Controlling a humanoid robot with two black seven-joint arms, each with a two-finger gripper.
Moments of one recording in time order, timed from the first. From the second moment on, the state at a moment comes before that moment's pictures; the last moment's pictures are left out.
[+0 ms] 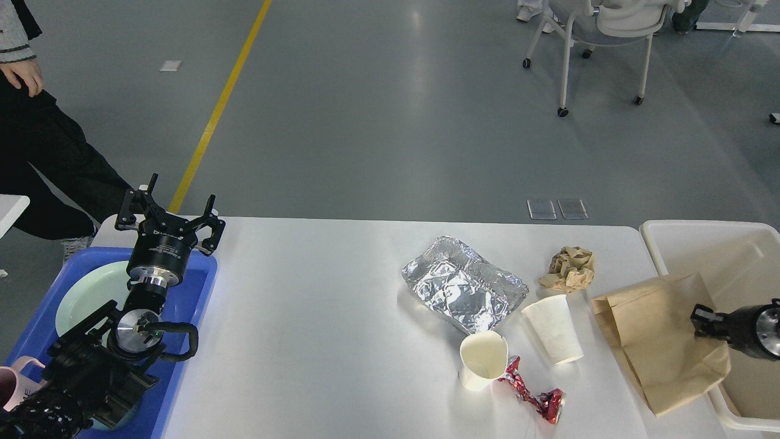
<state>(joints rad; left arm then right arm) -0.58 0.21 -0.91 -0.47 -0.19 -0.57 -0.42 1.16 -0.67 -1.15 0.83 -0.14 0.15 0.22</state>
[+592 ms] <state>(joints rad) -0.58 0.21 -0.90 -0.47 -0.19 -0.57 -0.42 2.13 -0.61 -1.32 1.24 -0.28 0.66 0.27</state>
